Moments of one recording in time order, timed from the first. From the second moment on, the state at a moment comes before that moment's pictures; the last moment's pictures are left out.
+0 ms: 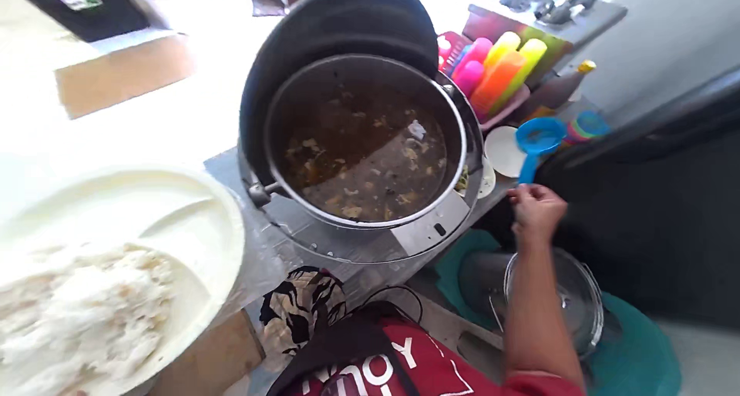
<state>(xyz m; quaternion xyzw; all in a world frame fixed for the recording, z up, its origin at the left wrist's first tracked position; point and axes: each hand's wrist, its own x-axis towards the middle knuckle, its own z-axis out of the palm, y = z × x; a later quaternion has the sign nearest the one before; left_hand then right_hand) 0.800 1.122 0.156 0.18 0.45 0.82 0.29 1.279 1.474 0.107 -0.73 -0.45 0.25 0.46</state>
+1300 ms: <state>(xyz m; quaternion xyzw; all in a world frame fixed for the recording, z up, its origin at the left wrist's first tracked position) 0.792 1.089 0.143 0.07 0.47 0.83 0.31 1.017 1.512 0.208 -0.54 -0.75 0.32 0.19</state>
